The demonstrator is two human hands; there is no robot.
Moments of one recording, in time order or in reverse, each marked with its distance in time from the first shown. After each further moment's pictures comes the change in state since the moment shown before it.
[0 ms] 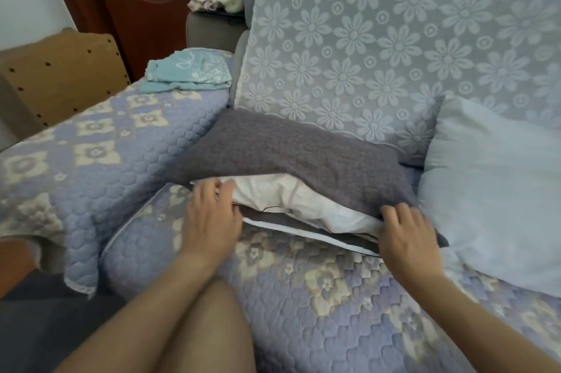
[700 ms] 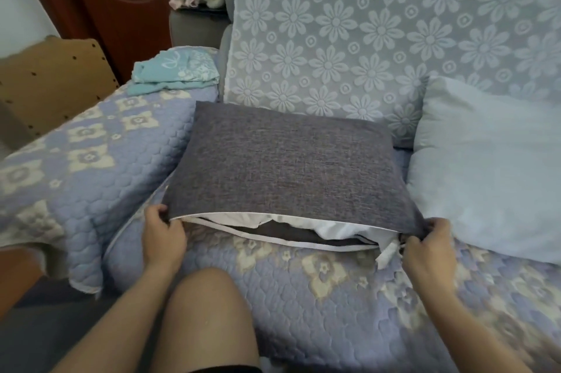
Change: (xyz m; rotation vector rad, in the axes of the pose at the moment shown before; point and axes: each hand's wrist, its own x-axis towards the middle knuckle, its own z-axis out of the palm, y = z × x) left_hand -0.032 -0.068 0.003 -0.547 -0.041 -0.741; right_hand -0.047 0.003 -0.027 0.682 -0.088 0.940
